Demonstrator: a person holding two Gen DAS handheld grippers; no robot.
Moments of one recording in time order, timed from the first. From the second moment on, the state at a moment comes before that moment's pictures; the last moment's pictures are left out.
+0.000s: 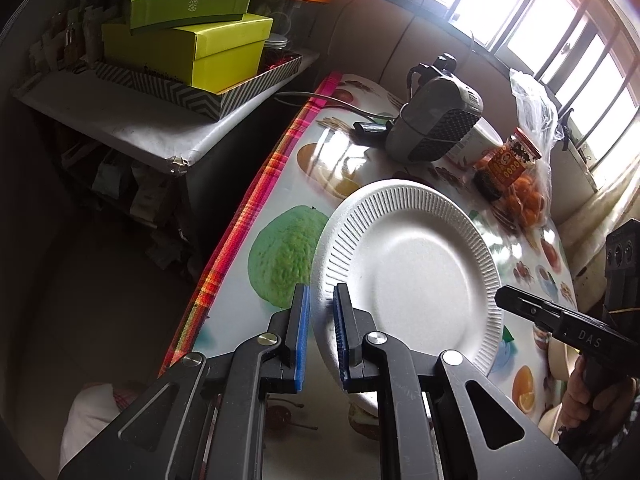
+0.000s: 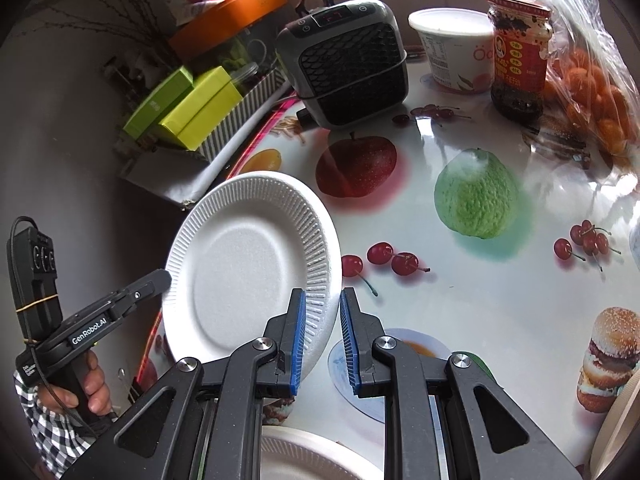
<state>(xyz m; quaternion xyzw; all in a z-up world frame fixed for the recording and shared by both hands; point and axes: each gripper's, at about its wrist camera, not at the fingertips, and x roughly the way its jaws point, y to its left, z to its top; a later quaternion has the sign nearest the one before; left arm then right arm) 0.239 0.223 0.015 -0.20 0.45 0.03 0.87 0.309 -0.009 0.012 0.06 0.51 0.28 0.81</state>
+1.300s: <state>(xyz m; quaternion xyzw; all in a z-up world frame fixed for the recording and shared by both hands) 0.186 0.158 0.026 -0.17 0.45 -0.02 0.87 0.229 -0.080 0.023 0.07 0.50 0.27 0.82</state>
